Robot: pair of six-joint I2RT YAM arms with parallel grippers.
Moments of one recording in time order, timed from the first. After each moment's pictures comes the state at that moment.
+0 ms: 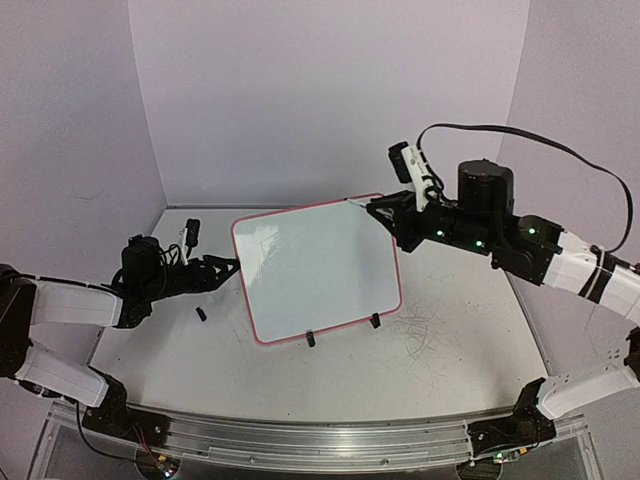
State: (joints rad) left arm -0.38 1.28 0.44 0.61 0.56 -0.57; right arm 0.85 1.22 1.14 -0.13 0.00 -0.01
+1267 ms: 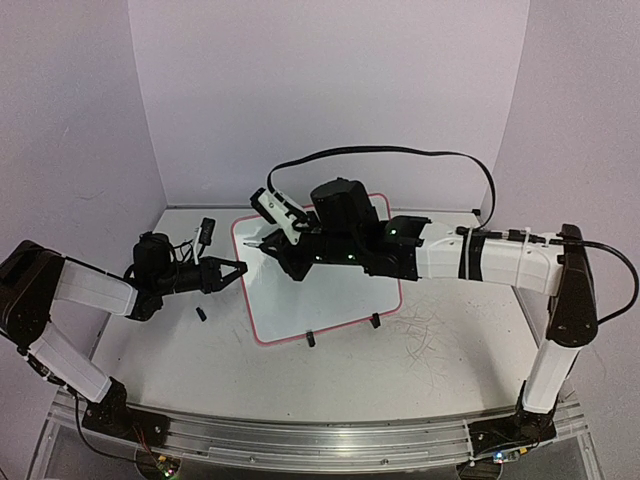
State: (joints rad) left arm -0.37 1.48 0.51 0.76 0.76 -0.46; right arm 1.07 1.85 1.58 -0.12 0.00 -0.16
